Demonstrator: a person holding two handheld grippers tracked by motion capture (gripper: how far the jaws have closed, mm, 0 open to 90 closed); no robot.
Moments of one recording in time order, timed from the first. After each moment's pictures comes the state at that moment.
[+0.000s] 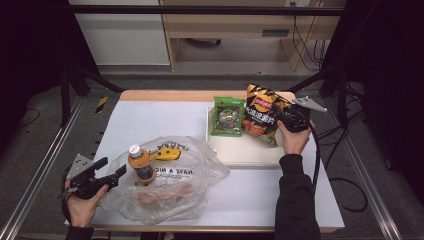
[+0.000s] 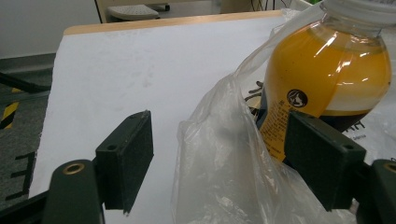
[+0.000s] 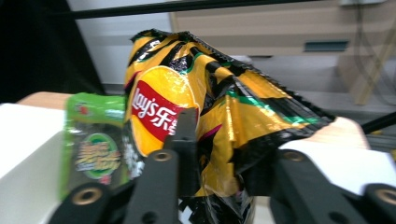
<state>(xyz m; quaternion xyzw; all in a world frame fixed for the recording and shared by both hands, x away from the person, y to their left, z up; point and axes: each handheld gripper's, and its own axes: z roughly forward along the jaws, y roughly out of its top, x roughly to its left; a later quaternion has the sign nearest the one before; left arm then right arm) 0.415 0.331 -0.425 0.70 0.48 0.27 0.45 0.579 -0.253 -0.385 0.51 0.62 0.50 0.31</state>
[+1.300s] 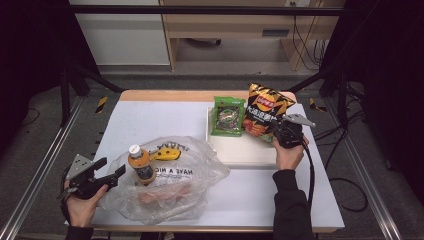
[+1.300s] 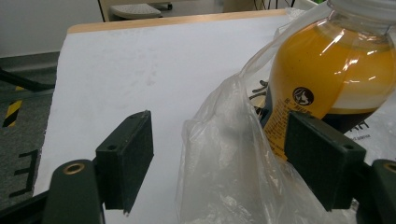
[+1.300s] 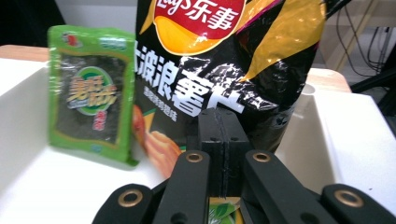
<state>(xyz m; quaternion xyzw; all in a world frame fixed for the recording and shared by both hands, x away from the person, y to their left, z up) 0.415 0.332 -0.425 0.70 0.48 0.27 0.45 0.547 -0.232 -0.413 0.54 0.64 0.43 0.32</state>
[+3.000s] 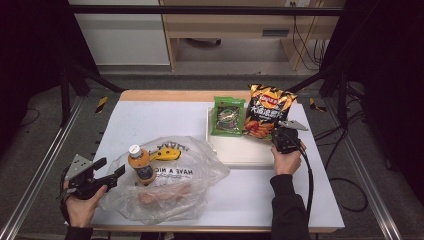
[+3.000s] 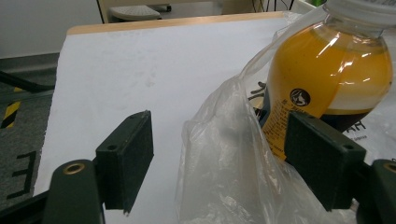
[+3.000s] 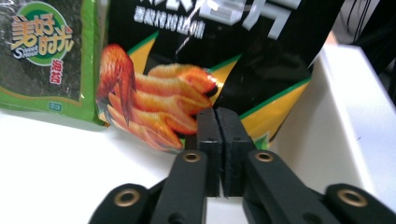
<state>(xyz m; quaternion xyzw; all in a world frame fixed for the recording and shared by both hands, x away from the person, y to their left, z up) 0.414 0.333 -0.424 0.70 0.48 0.27 0.45 0.545 -0.228 -0.438 0.57 0.66 0.37 0.32</state>
